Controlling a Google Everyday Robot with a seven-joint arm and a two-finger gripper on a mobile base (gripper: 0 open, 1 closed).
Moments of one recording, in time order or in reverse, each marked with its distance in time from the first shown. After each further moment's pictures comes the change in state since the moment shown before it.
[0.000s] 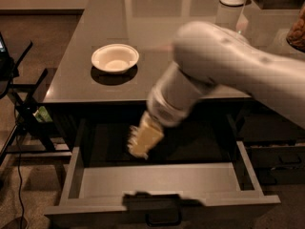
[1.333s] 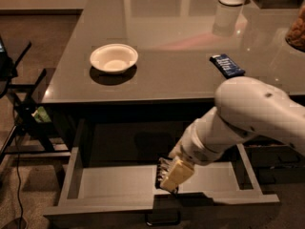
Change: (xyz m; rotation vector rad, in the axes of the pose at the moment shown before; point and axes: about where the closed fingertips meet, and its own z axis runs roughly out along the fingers) arm 0.113 0.033 0.021 -0.024 0.013 0.085
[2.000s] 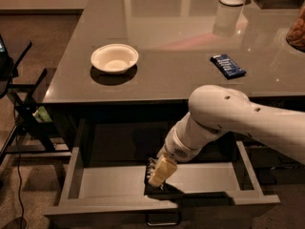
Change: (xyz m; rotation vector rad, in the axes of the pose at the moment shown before) arm -0.012 -0.027 0.064 -0.036 0.028 0.002
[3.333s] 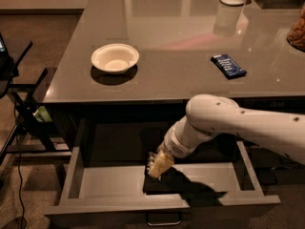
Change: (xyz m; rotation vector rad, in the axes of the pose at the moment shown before) arm 0.008 -0.049 0.043 0.054 -0.044 0.014
